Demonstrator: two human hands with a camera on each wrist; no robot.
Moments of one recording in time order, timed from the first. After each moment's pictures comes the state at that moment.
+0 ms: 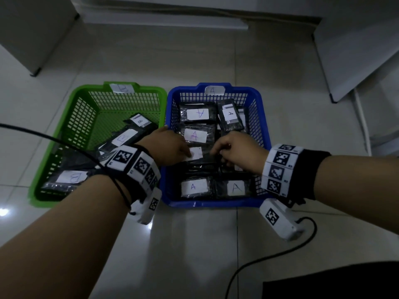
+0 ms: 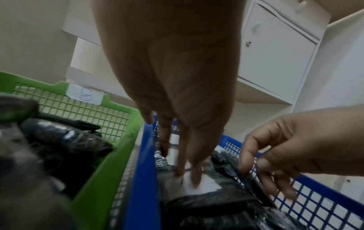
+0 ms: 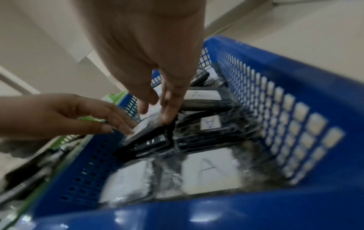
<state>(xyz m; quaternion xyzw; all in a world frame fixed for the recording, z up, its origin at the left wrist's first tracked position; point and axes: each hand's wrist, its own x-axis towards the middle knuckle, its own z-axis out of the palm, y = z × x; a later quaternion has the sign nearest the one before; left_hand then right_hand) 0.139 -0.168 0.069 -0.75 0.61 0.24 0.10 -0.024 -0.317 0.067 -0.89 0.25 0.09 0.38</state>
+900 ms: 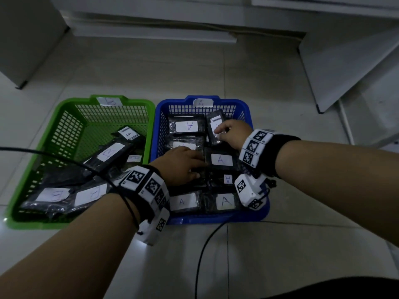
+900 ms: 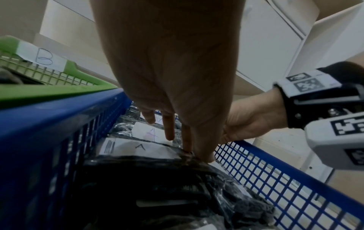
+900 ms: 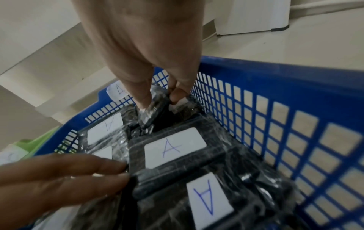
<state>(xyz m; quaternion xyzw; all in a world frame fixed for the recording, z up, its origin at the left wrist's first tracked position) 0.109 -0.202 0.037 -0.72 0.65 0.22 0.06 0.016 -0.385 0.052 -0.84 0.37 0.03 0.40</state>
